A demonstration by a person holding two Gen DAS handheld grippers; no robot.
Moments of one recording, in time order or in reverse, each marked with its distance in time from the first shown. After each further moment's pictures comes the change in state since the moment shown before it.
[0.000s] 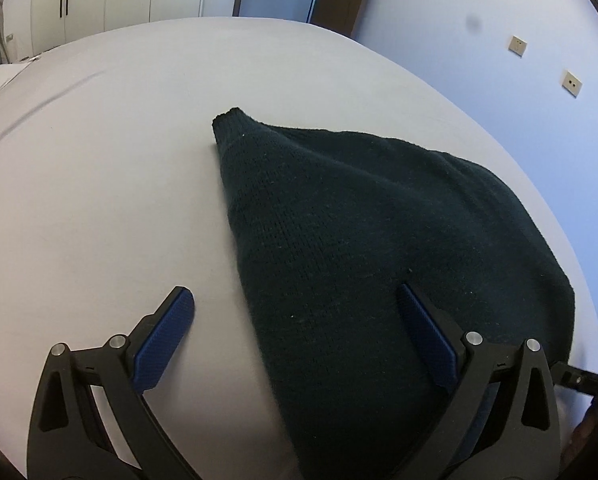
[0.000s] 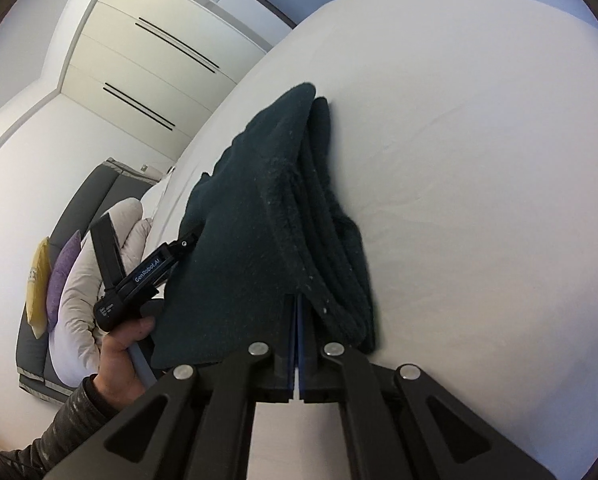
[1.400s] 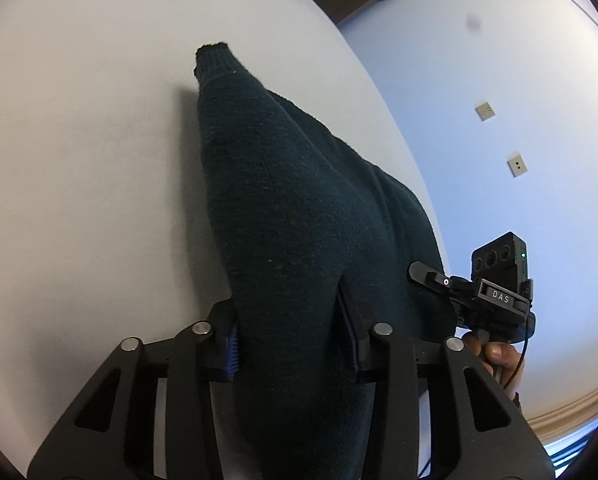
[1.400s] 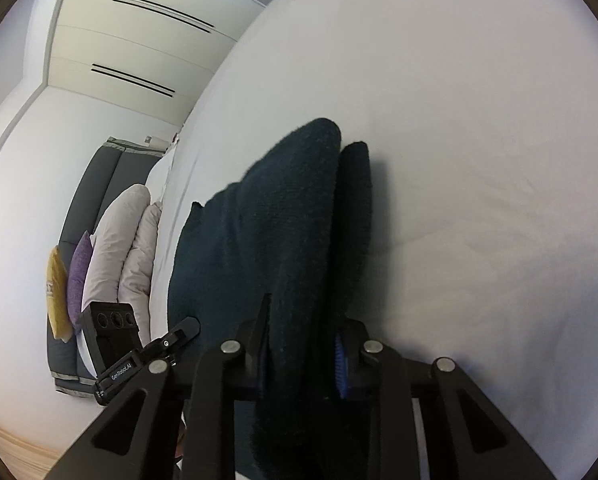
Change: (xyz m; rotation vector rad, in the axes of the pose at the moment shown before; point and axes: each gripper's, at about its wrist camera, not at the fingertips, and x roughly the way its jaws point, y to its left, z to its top) left arm 0.014 0.022 0.030 -0.343 0.157 -0.422; right arm 0.074 0.009 0.127 0.048 0.231 0.075
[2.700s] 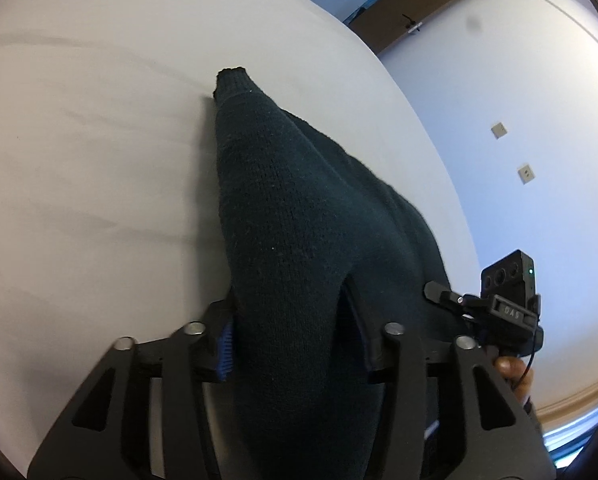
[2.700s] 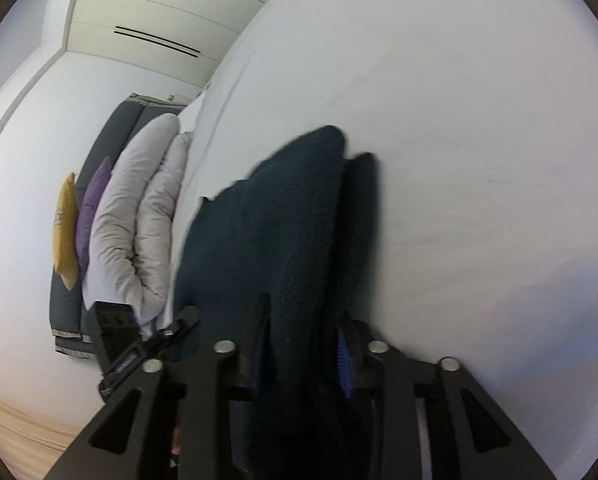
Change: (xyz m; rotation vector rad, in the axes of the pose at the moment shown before) left arm -0.194 0.081 -0.162 -0.043 -0.116 0.127; right arm 0.059 0.096 -0.227 -0.018 0.079 0.054
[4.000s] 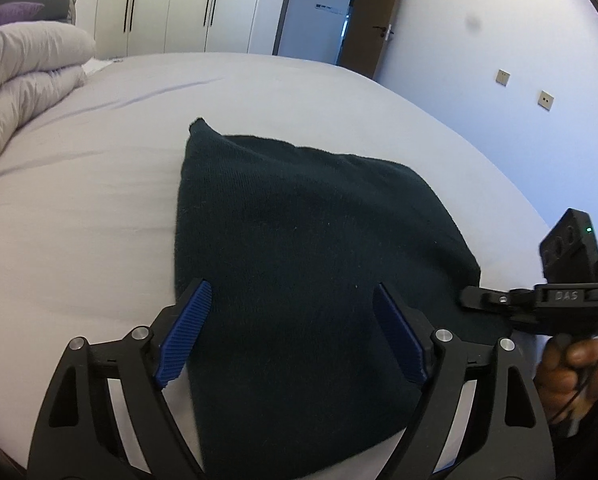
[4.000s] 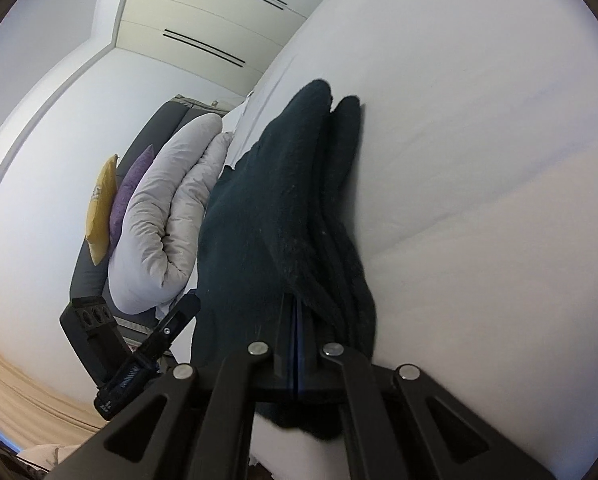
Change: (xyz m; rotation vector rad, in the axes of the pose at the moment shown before) left arm -0.021 -0.070 -0.098 0.347 -0.258 0.297; right arm -0.007 -0.005 -0.074 -0.097 -0.088 0.123
